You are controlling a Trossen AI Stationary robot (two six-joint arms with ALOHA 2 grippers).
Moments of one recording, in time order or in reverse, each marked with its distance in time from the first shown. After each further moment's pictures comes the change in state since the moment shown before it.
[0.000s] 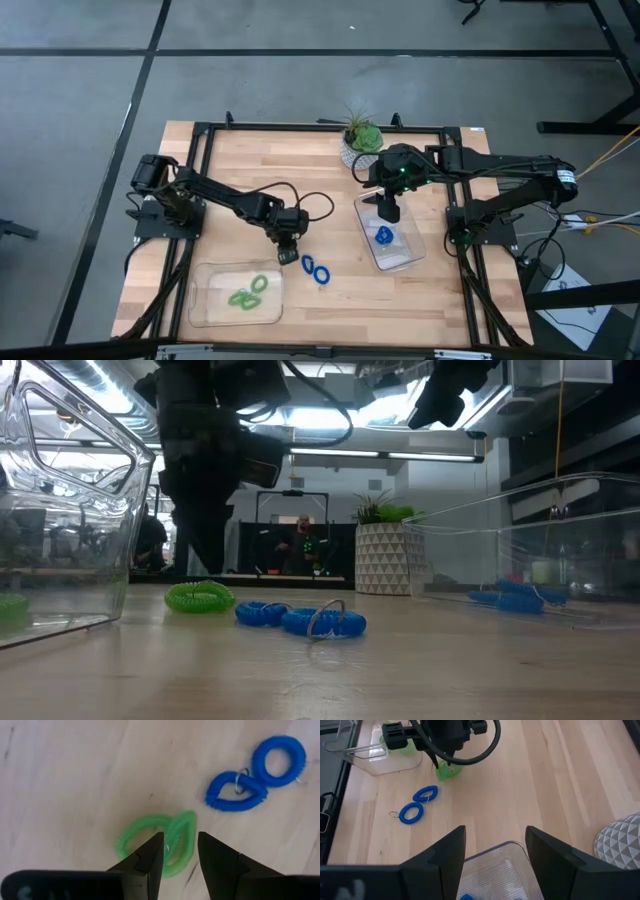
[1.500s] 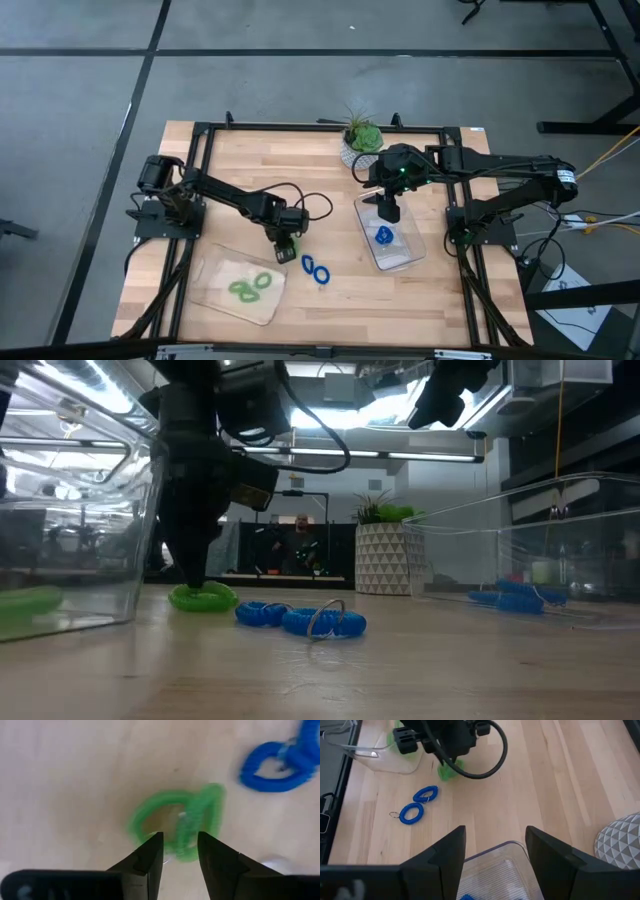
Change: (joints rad) left arm 0.023 0.047 -0.001 -0.070 0.034 0.022; right arm 0.000 0.000 0.000 0.000 0.000 0.004
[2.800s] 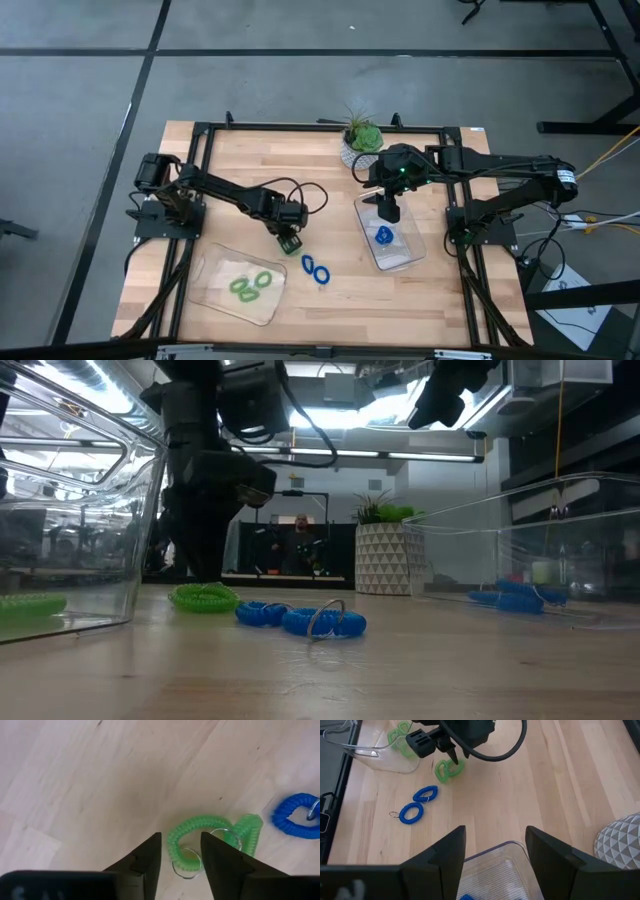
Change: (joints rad) left arm 0.035 -0.028 0.003 -0.030 -0.129 -0.186; right arm 0.000 0.000 0.000 0.000 0.000 -0.004
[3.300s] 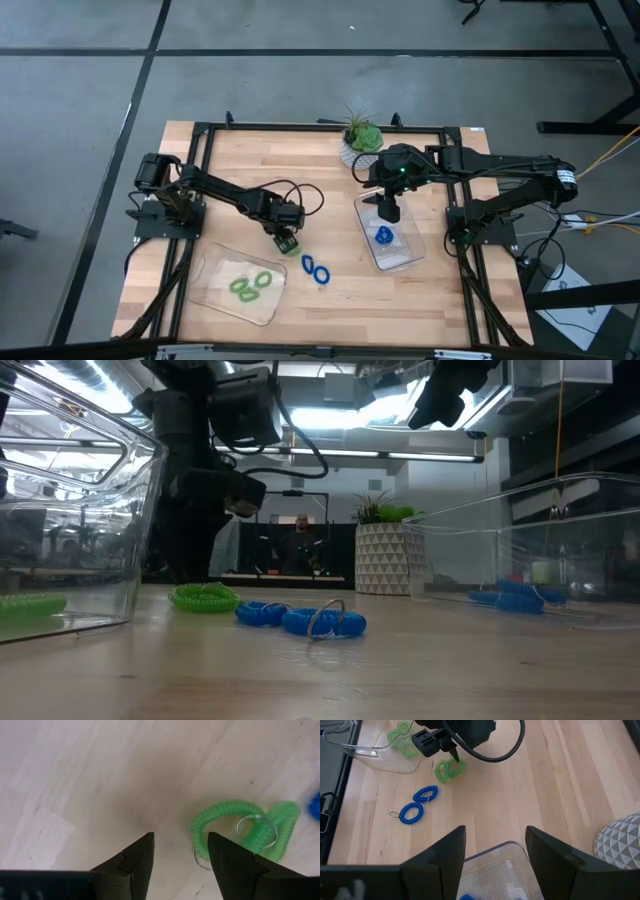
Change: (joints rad) left arm -0.002 0.000 -0.039 -0.019 -0.012 -0.015; right arm 0.000 0.000 0.000 0.000 0.000 0.000
